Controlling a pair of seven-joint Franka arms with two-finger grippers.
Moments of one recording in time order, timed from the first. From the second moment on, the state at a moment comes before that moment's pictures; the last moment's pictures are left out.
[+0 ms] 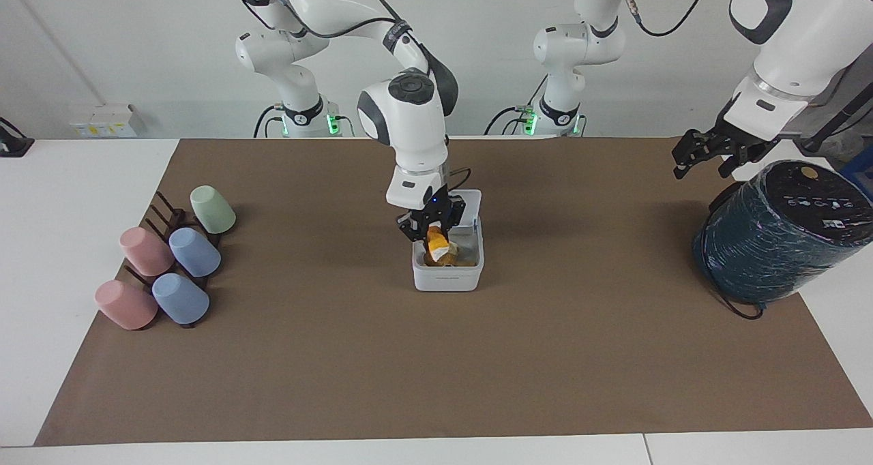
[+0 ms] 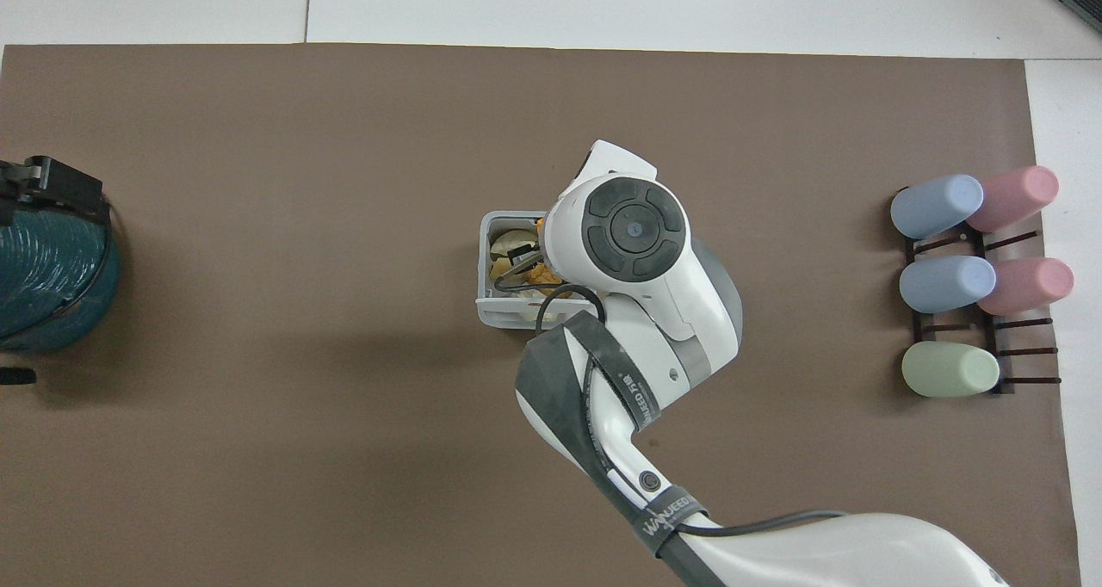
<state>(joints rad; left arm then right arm) -0.01 0.13 0.00 -1.41 0.01 1.50 0.05 0.58 0.36 -0.01 -1.64 -0.01 2.22 0.24</state>
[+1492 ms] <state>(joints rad) -0.02 0.10 -0.03 -1.42 0.01 1.52 0.12 0.33 0.15 -0.03 -1.71 -0.01 2.11 0.28</state>
